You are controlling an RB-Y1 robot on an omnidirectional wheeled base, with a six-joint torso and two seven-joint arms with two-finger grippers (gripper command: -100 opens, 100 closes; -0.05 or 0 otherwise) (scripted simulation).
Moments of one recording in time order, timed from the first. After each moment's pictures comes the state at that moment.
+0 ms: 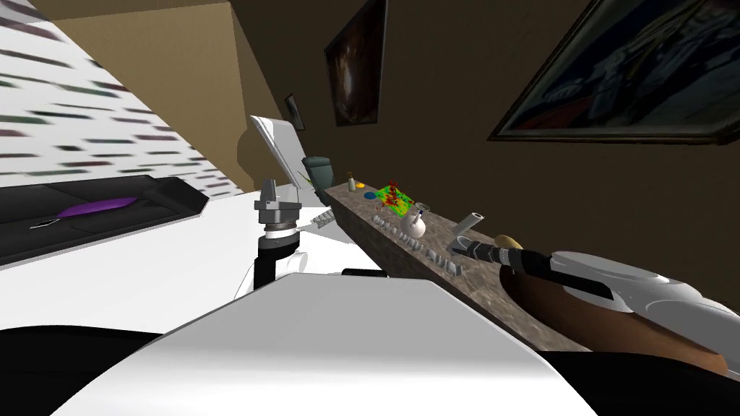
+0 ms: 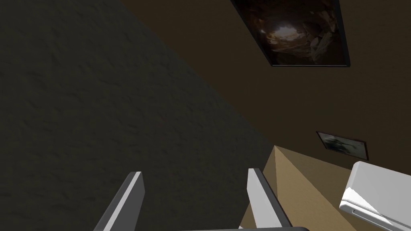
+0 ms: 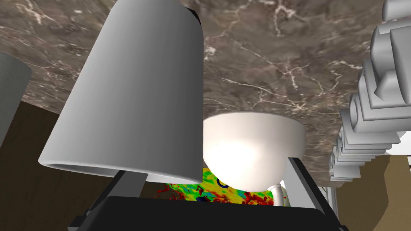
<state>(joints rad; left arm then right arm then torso) 0.49 0.03 0.07 -2.36 -0.08 -0.54 0.13 0.42 -1.55 0.19 -1.20 0.41 -0.83 0.10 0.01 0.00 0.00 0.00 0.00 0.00</state>
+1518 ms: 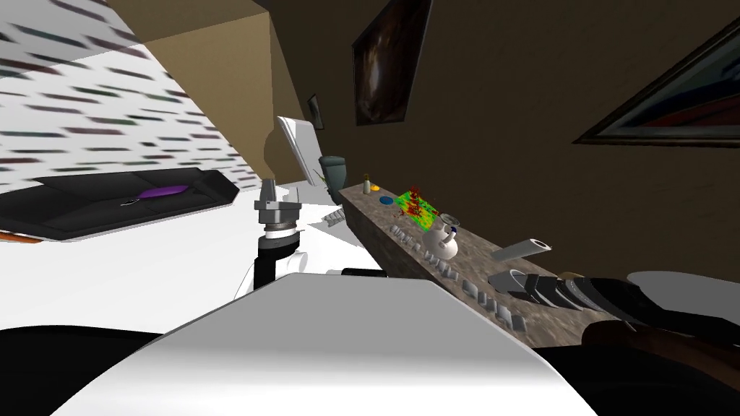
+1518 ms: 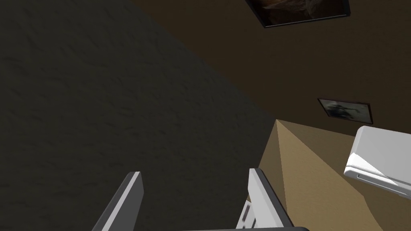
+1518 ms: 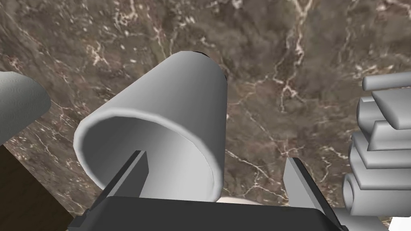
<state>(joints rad) 0.49 0.03 0.07 -2.36 -0.08 -0.54 0.13 0.58 -1.75 0.36 -0.99 0.57 -0.90 0.12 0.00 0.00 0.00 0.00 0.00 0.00</state>
